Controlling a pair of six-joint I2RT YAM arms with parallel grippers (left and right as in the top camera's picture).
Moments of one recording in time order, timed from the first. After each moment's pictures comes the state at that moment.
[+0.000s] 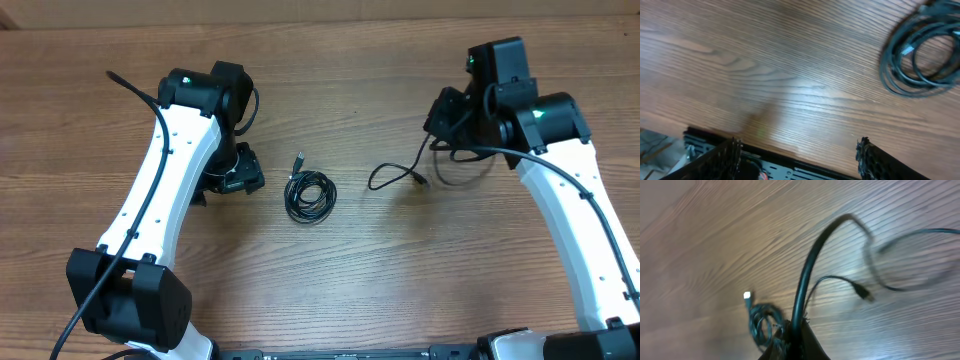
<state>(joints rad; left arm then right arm) -0.23 1.77 1.66 -1.60 -0.05 -0.56 0.20 1.54 1.54 -1.03 -0.13 0.65</state>
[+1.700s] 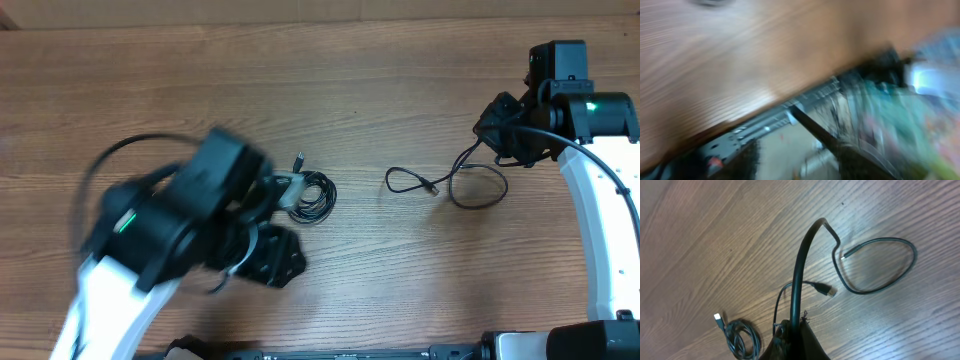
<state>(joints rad) -0.53 1.24 1.65 -1.69 0.41 -0.34 -0.01 1.54 1.54 -1.16 -0.14 0.65</state>
